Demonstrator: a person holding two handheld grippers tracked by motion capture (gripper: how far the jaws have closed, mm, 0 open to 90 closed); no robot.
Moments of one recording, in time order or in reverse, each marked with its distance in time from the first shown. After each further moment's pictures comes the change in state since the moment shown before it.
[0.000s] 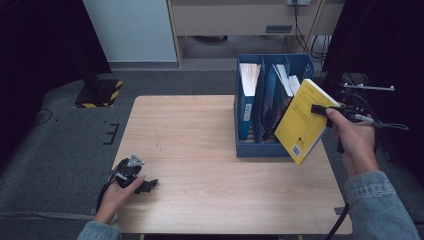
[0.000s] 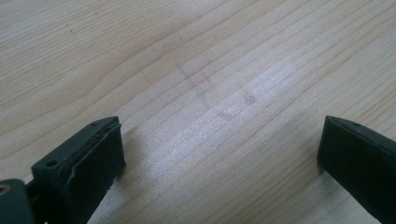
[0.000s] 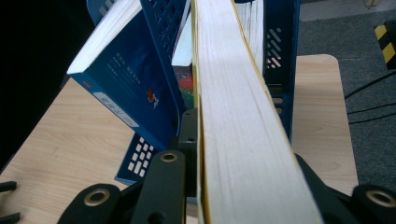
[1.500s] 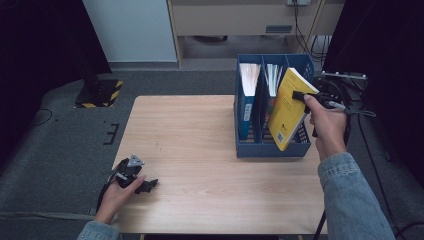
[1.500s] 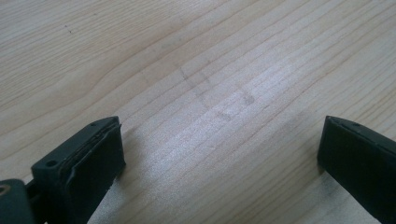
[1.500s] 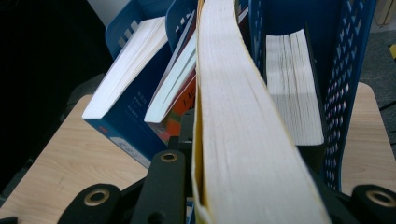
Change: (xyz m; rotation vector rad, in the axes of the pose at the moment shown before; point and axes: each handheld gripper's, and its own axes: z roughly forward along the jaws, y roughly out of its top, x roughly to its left) left arm -0.001 0.000 0.001 -0.006 -0.002 -0.004; right arm 0.031 0.022 0.047 -0.085 0.020 0.000
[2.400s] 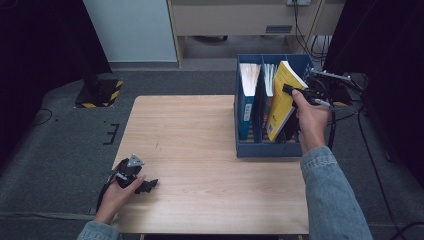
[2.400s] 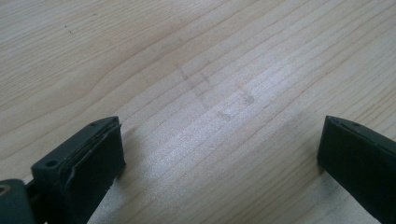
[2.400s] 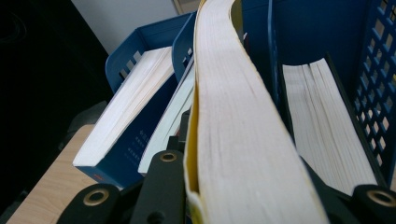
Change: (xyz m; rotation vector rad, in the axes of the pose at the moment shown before) left arm 0.000 0.000 0.000 0.003 -0.001 0.005; right arm 0.010 -0.001 0.035 -0.109 0.007 0.012
